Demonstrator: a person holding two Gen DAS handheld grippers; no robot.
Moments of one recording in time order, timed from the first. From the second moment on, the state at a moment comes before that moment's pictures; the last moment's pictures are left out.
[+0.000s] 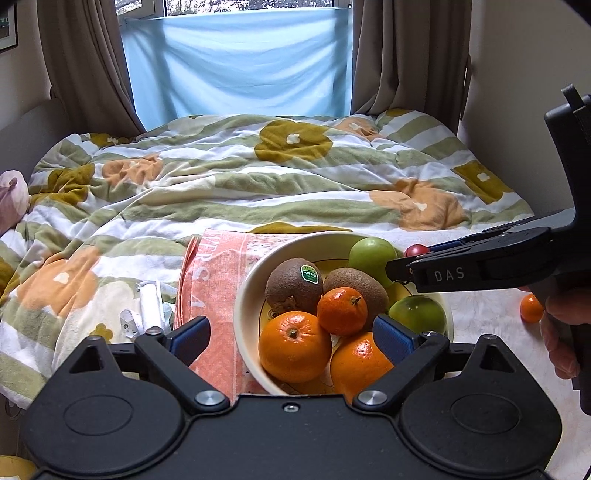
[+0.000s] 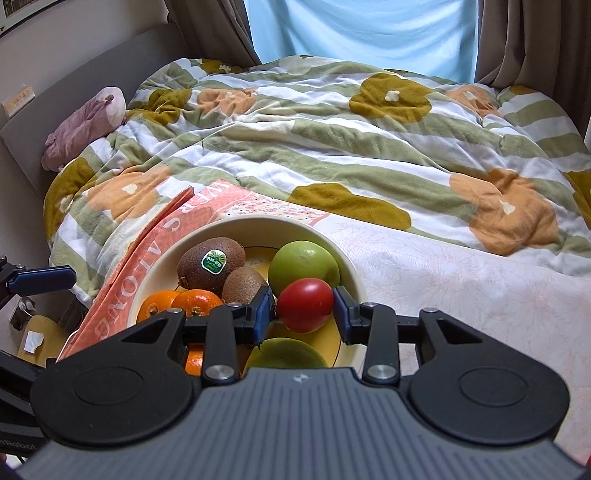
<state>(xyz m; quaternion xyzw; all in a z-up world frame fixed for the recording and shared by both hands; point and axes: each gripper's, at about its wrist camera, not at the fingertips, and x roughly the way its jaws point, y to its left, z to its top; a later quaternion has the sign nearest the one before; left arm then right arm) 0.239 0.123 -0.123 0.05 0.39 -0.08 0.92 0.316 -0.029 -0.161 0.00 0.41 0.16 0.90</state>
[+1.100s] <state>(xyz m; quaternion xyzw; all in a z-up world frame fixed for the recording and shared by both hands) 0.168 0.067 -0.059 0.07 0.33 -0.05 0.94 0.205 -0.114 -0.075 0.02 0.35 0.13 0.93</state>
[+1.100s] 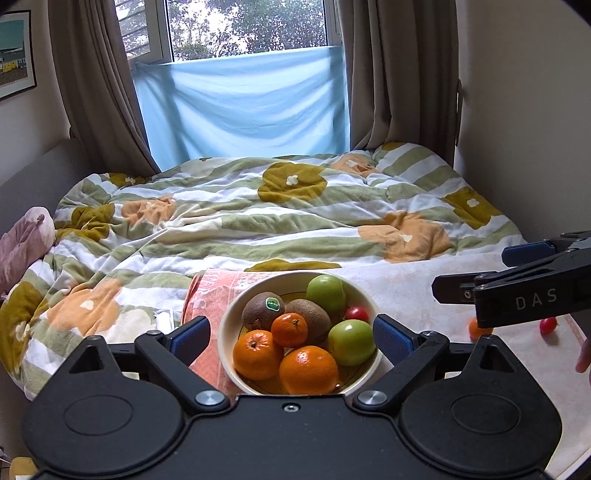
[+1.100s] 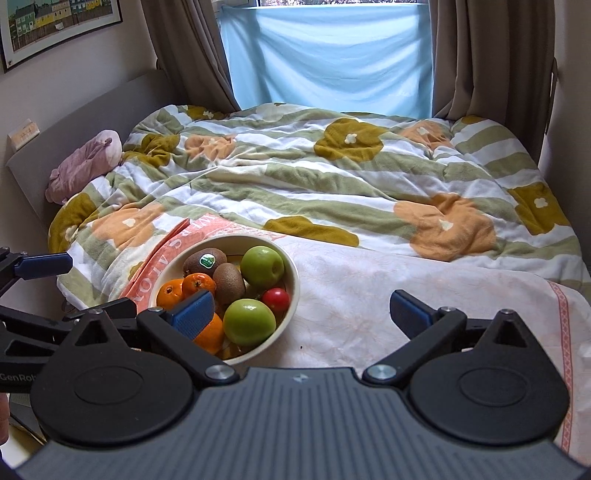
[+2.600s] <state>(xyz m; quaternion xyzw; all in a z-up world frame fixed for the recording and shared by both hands) 0.227 -0.153 -0.197 0.16 0.39 -0.20 0.89 0.145 -0.326 -0.197 0.12 0.40 -0.05 0.91</state>
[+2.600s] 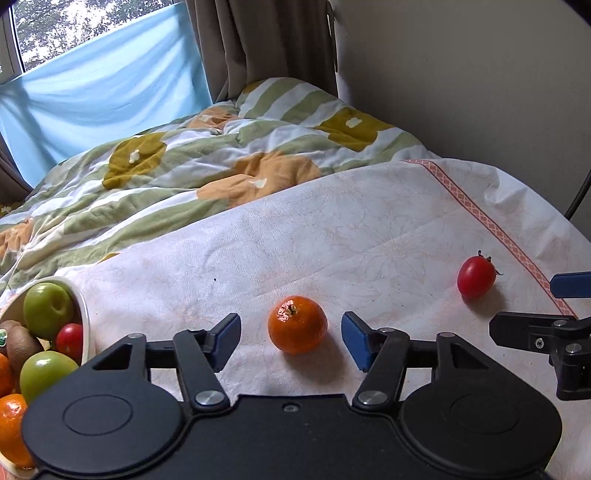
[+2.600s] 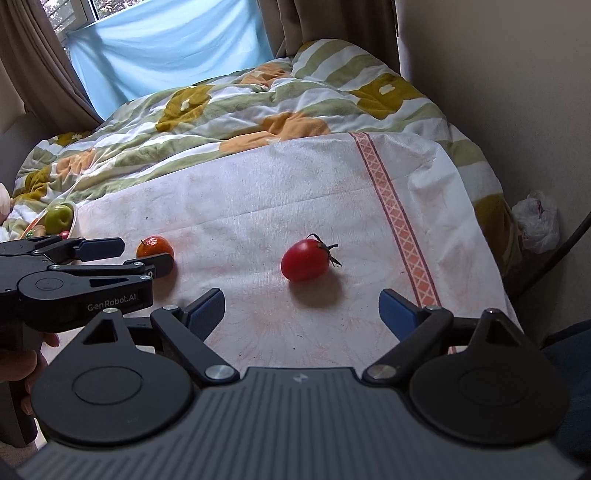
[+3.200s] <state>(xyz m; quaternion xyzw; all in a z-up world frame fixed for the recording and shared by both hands) 0.241 -0.152 -0.207 0.15 0.40 -0.22 0.88 0.175 -0.314 -0.218 0.14 0.41 -0.07 0.90</state>
